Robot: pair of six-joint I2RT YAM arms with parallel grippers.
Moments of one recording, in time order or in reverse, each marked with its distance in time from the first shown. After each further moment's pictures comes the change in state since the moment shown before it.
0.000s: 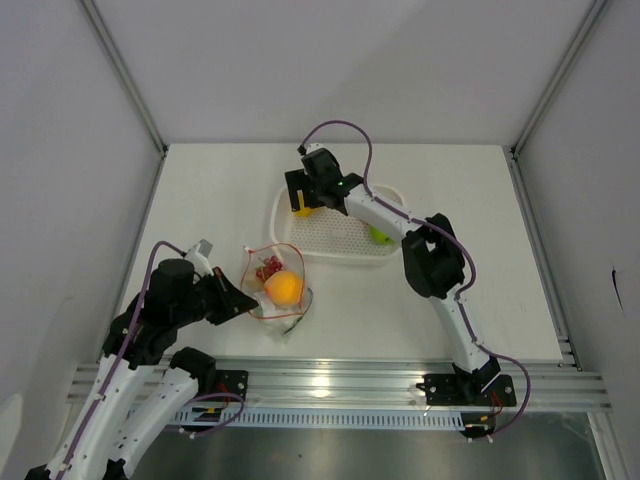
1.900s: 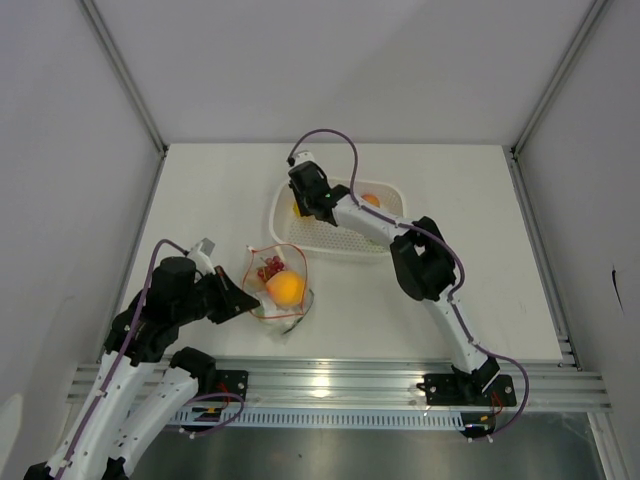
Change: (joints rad) left arm 0.000 0.018 0.000 0.010 0.013 -0.001; right arm 0.061 0.066 0.007 0.060 0.179 -0.094
